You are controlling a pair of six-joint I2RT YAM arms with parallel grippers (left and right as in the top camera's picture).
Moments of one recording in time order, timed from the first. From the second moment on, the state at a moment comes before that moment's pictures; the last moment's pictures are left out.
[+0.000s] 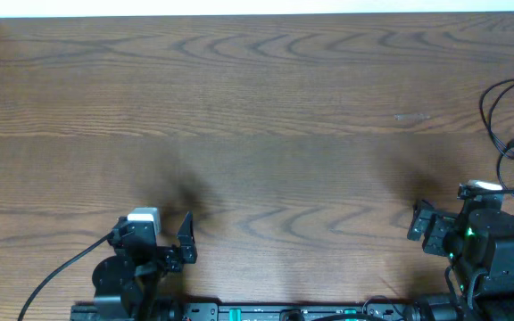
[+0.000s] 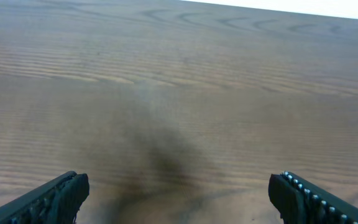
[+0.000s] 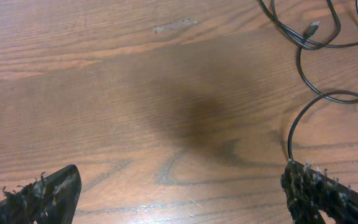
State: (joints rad) left arm 0.00 0.01 0.38 -0.82 0.12 -0.08; right arm 0.10 0.48 0.72 -0.98 0.18 0.26
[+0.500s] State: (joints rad) left arm 0.00 0.01 0.24 -0.60 0.11 -0.07; right arm 0.10 0.48 0.72 -0.98 0.18 0.26
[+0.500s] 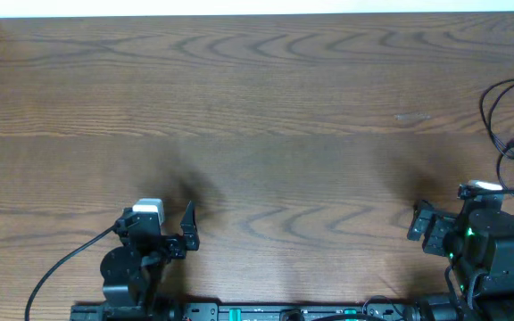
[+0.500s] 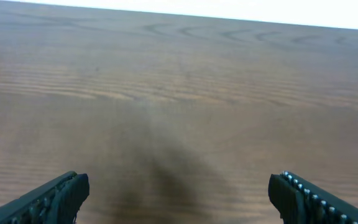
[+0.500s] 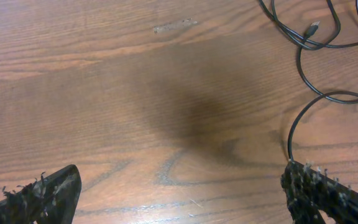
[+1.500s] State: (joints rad) left arm 0.00 0.01 0.03 -0.13 0.02 -0.07; right arm 0.10 0.48 0.72 -0.98 0.18 0.26
